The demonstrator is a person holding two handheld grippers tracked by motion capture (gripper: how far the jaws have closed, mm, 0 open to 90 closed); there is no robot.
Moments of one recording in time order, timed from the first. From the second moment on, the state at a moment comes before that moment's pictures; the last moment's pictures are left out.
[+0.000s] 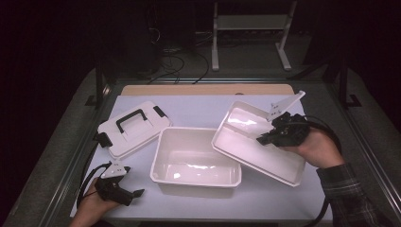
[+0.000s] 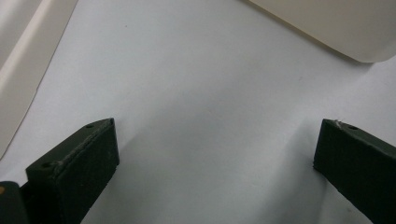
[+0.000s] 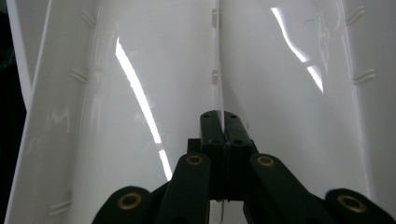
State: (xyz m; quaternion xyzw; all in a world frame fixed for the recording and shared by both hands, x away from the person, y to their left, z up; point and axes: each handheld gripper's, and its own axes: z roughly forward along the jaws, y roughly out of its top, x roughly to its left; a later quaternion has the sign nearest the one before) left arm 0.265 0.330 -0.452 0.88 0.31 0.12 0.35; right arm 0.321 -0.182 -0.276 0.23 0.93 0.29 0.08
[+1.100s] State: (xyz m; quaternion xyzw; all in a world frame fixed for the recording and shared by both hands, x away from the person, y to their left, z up) left arm 0.265 0.330 -0.452 0.88 0.31 0.12 0.35; right arm 0.305 -0.263 -0.351 0.35 0.90 0.24 0.08
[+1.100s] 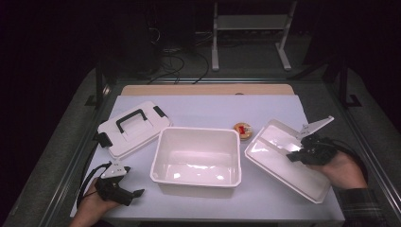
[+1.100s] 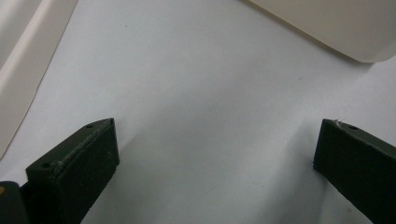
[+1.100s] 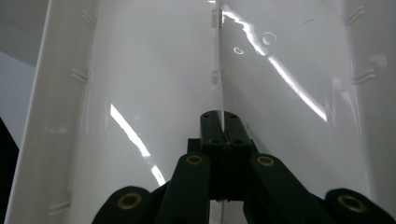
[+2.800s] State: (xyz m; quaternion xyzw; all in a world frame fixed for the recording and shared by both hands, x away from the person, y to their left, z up) left arm 0.265 0.330 -0.452 0.88 0.31 0.12 0.35; right arm 0.341 -0.231 -0.369 0.37 0.90 0.22 0.10
